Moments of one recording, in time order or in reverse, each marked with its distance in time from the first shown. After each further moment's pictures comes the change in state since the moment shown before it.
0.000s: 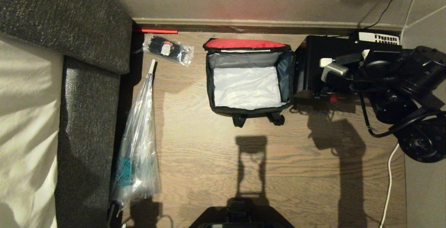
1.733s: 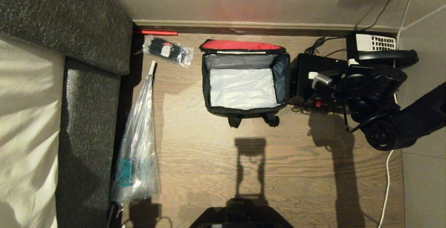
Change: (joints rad) left arm 0.000 0.000 0.000 0.000 0.000 0.000; right arm -0.138 0.332 -0.183 -0.041 0.093 0.097
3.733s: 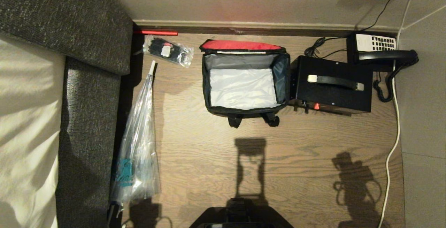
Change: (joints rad) left arm 0.000 0.000 0.000 0.000 0.000 -0.001; right arm -0.003 -1.550 0.818 1.166 -0.016 1.240
